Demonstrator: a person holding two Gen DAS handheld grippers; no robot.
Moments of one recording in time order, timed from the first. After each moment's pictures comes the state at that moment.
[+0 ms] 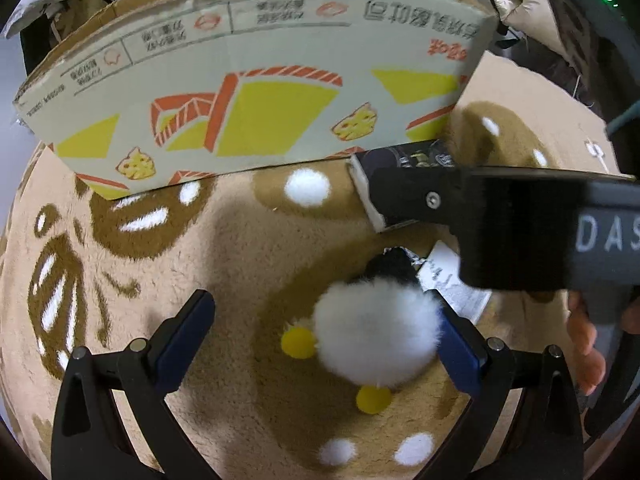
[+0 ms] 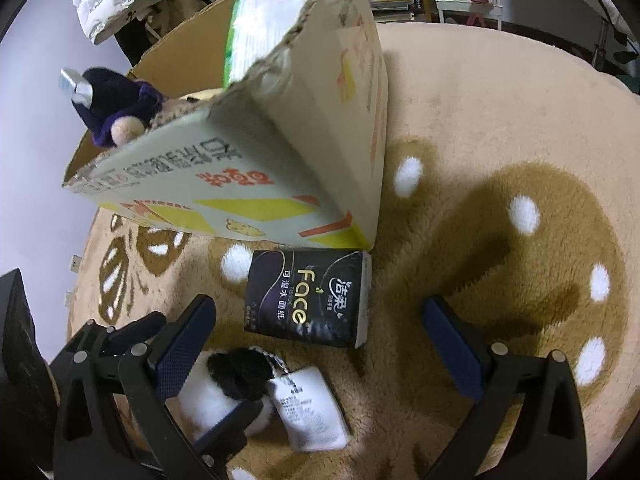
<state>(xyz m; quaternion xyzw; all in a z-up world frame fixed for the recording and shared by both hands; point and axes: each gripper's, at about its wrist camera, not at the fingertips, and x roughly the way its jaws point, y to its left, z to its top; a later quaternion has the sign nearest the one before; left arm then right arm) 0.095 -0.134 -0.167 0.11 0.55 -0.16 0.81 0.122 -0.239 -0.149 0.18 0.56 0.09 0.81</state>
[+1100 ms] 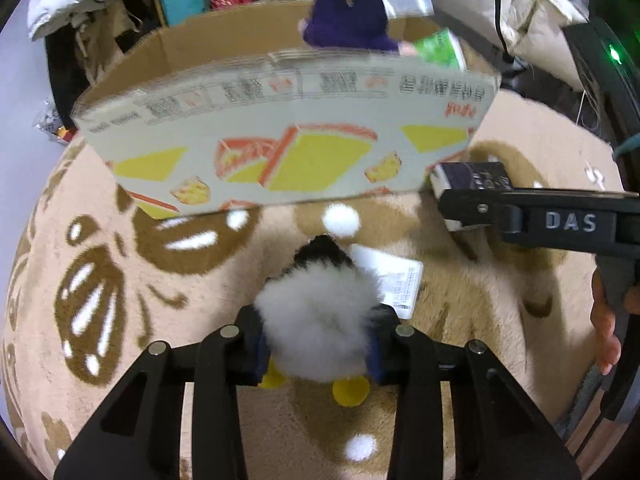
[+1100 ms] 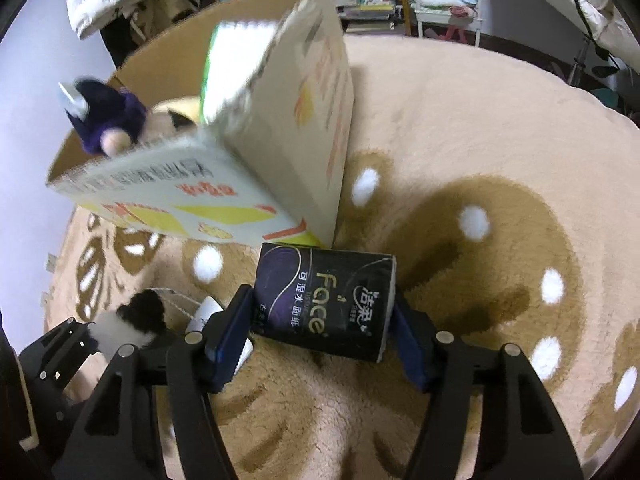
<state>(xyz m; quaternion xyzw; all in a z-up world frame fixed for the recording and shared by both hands) 0.085 -0.097 -0.122 0.09 0.49 -0.15 0.85 0.119 -0.252 -0.128 0.16 0.54 0.05 0.82</state>
